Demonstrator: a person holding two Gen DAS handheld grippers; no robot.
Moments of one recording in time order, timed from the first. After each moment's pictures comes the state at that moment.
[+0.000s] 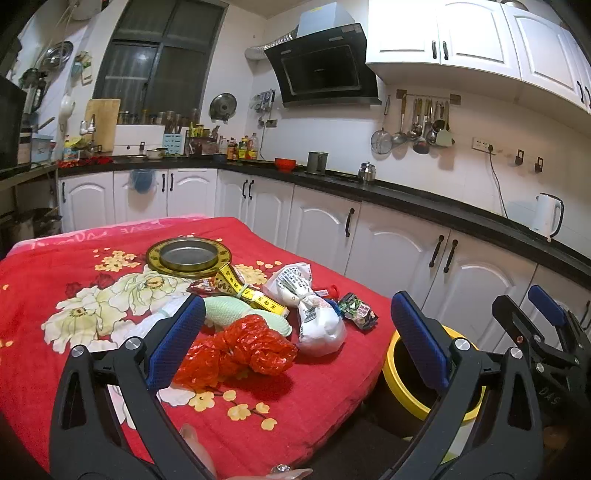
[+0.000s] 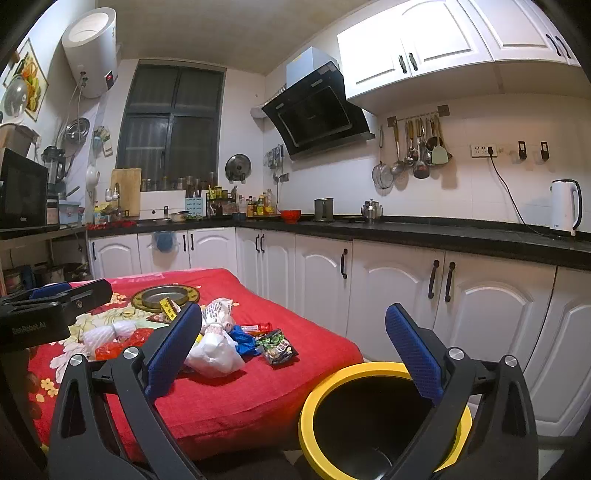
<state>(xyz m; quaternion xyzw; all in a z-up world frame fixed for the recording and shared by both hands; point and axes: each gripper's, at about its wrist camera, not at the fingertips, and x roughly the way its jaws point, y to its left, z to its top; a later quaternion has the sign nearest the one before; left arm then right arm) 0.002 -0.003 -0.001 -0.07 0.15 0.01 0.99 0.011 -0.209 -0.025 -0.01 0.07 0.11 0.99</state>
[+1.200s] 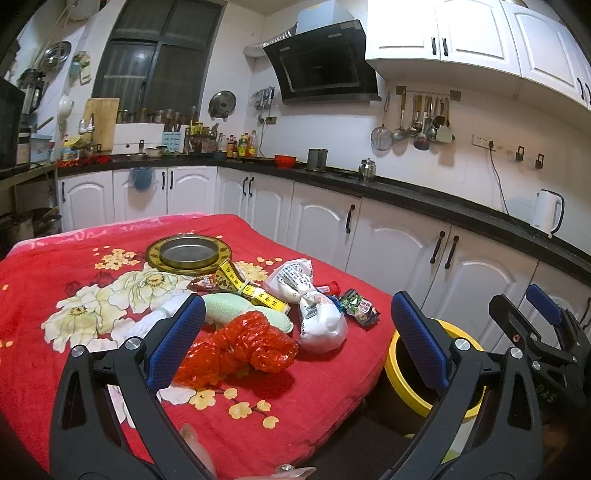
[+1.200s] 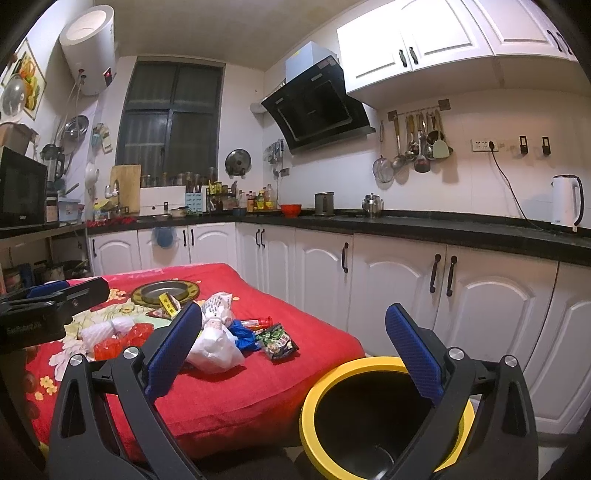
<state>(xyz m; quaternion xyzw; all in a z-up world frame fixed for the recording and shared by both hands) -0.001 -0.012 0.001 -0.07 0.16 0.01 0.98 0.023 -0.211 -0.042 -0.01 0.07 0.12 0.99</state>
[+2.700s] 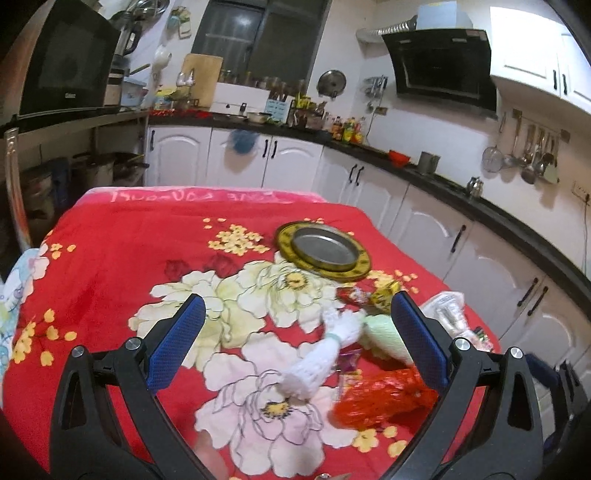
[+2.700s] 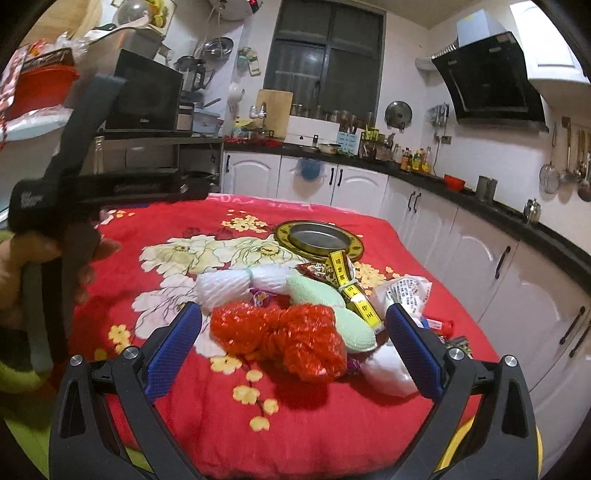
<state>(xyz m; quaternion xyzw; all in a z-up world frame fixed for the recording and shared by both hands) 0.019 0.162 -0.006 -0.15 0.21 0.18 0.95 0.060 -0.038 -0.046 -0.16 0.17 0.38 0.89</state>
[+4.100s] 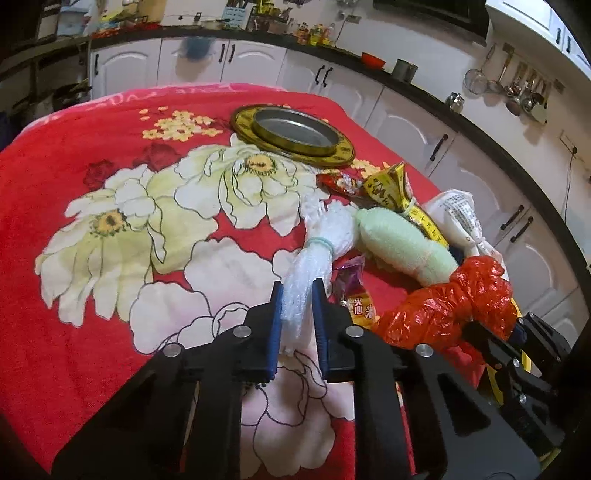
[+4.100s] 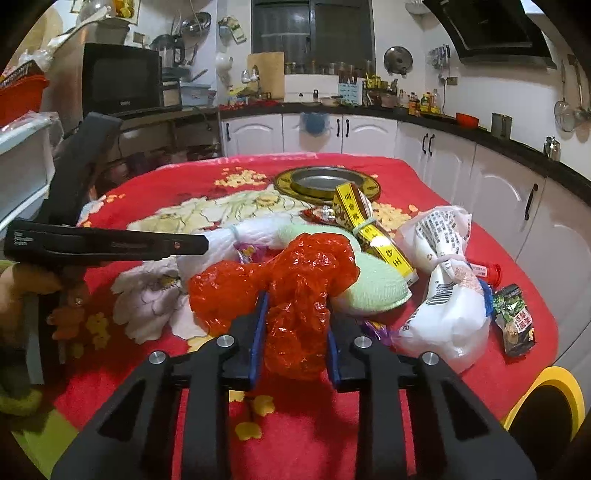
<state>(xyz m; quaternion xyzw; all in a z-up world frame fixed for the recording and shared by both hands) 0.074 0.165 -0.083 -0.18 0.37 0.06 0.91 0.107 -0.029 -0.095 -0.12 0.27 0.40 0.87</state>
